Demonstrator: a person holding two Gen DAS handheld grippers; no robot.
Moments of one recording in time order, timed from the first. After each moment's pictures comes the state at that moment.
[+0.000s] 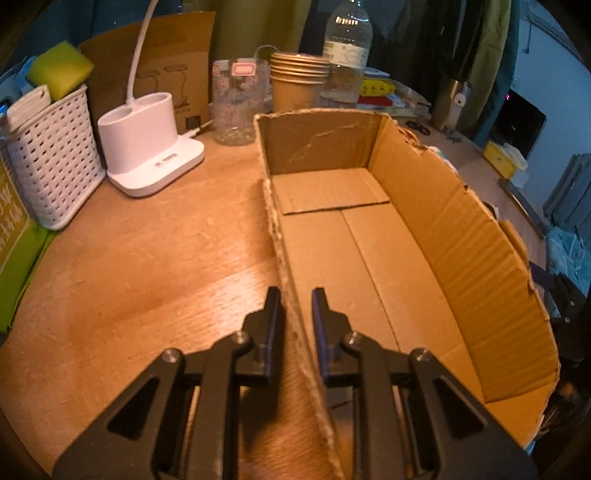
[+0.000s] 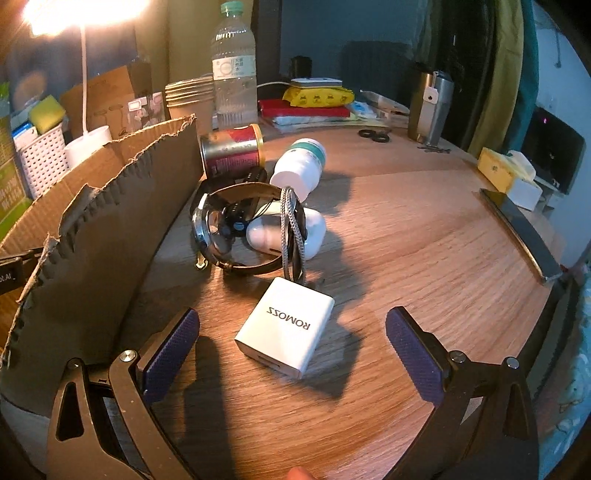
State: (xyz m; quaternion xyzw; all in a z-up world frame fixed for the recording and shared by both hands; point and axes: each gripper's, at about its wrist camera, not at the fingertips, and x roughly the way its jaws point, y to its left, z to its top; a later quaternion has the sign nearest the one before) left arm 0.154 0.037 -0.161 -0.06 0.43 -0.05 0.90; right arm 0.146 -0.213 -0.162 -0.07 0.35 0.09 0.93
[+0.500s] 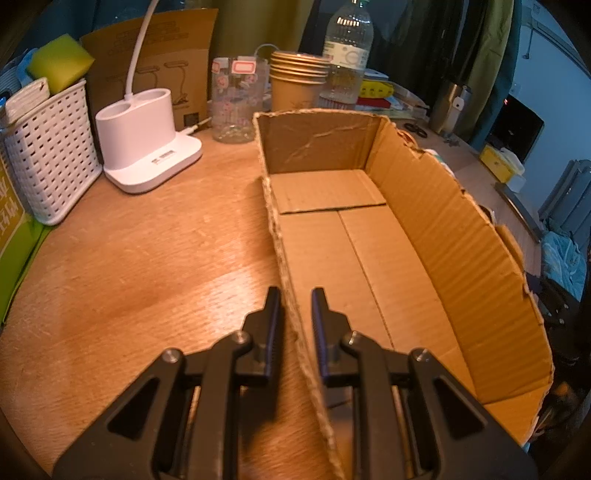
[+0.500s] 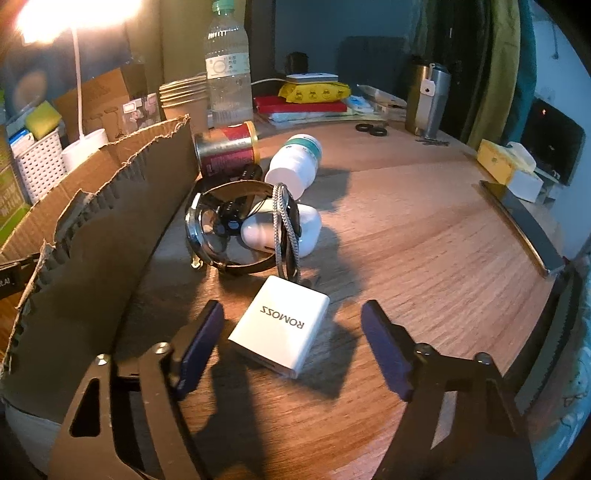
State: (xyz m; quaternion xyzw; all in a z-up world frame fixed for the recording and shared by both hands) left arm 0.155 0.037 -0.161 -0.06 0.43 -0.06 0.90; right arm 0.149 -0.218 -0.163 -0.05 0.36 0.10 0.93
